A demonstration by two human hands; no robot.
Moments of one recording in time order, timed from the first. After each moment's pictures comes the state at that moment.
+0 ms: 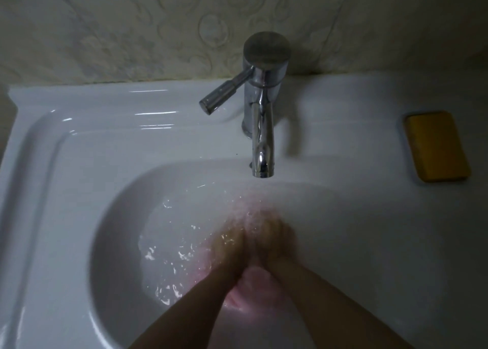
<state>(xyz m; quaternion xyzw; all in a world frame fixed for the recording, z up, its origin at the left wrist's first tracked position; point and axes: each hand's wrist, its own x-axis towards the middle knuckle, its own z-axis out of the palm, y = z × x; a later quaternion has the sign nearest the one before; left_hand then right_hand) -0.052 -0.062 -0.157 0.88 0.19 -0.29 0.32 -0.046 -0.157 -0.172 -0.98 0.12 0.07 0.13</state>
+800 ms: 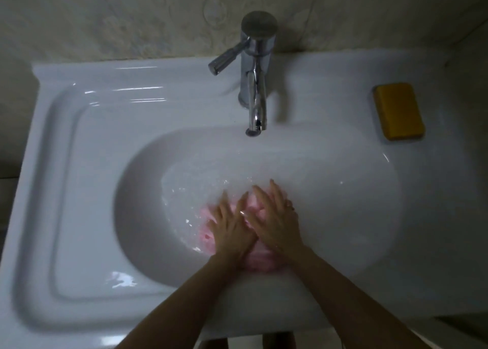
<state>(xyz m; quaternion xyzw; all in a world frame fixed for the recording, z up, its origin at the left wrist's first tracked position) -0.112 -0.049 -0.136 0.94 0.00 -0.28 0.20 -0.117 -0.165 -0.126 -0.95 0.10 0.16 0.25</state>
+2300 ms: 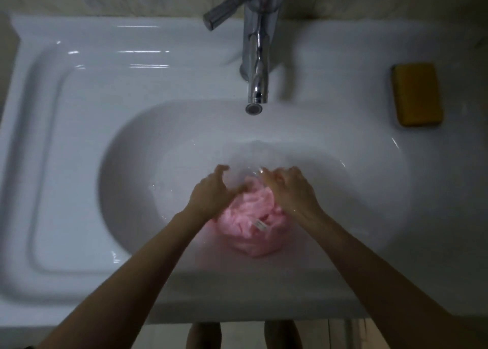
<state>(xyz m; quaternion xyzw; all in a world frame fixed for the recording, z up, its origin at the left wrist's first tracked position) -0.062 -0.029 -0.098 0.91 0.04 -0.33 0.26 -0.082 -0.198 -0.075 -0.90 0.15 0.24 0.34</state>
